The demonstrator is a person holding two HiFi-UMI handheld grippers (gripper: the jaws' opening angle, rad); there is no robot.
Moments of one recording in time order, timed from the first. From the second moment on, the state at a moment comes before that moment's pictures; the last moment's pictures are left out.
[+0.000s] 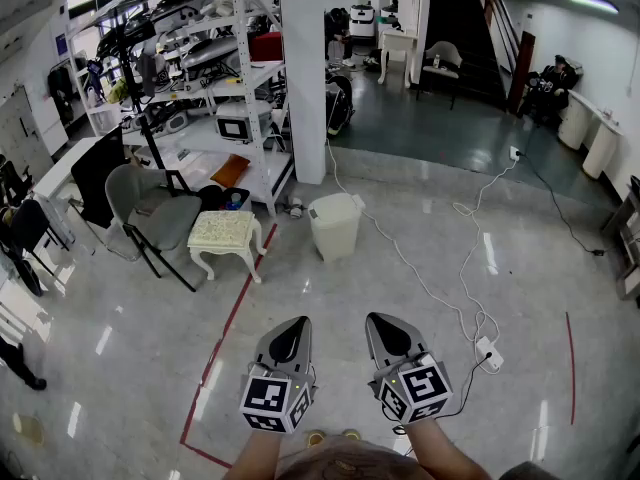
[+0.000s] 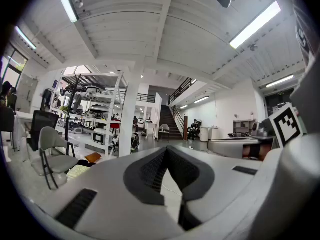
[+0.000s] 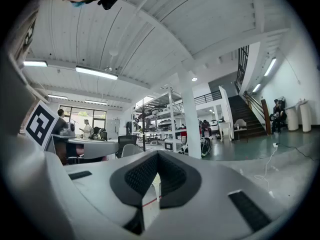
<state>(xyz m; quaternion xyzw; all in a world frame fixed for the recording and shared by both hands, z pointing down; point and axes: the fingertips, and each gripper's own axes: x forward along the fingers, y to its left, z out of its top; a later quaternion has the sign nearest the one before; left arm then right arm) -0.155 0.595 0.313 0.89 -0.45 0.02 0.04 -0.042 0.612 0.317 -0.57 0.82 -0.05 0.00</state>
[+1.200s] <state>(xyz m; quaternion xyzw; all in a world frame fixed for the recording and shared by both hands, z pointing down) -0.125 0.546 0.321 0.89 -0.45 0.02 0.04 -0.002 0.575 0.329 -0.56 0.82 -0.06 0.01</state>
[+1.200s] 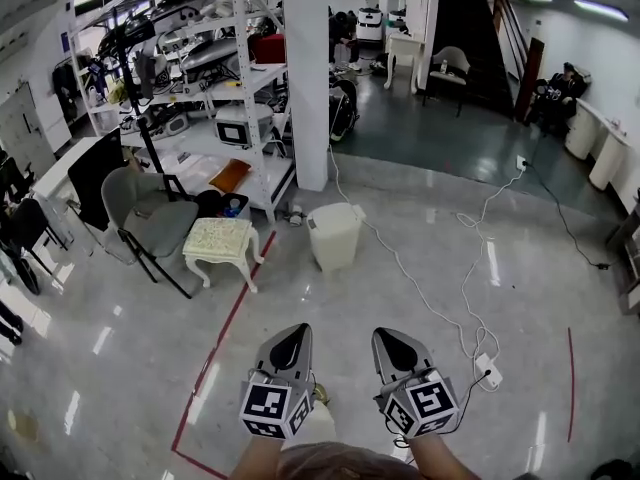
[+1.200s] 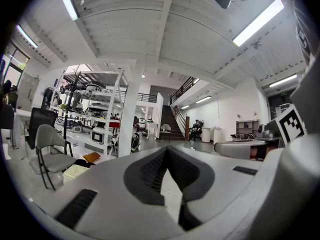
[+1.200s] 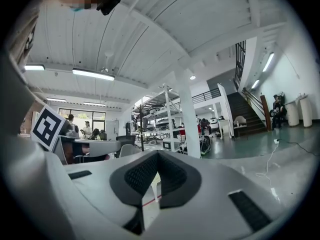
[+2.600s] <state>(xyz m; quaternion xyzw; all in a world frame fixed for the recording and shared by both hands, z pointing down) -0.136 0.313 0.327 0.91 -0.41 0.03 0.04 -0.016 0.346 0.324 -0.59 0.80 -0.06 0.03</state>
